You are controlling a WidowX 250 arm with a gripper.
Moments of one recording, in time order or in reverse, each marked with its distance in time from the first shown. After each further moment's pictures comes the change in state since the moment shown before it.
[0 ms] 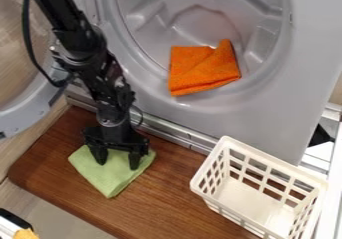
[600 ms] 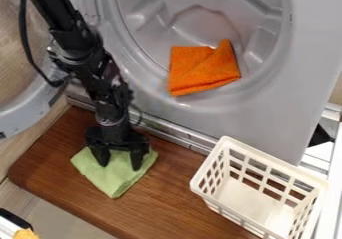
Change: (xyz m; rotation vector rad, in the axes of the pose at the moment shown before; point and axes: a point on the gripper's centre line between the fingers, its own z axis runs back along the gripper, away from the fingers) arm 0.009 0.023 -0.009 -0.008 -0.016 0.084
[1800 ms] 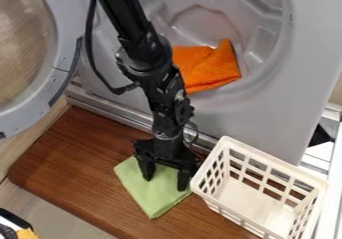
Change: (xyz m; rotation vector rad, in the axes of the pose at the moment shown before) arm -0.023 -0.117 0.013 -0.042 0.013 -0.256
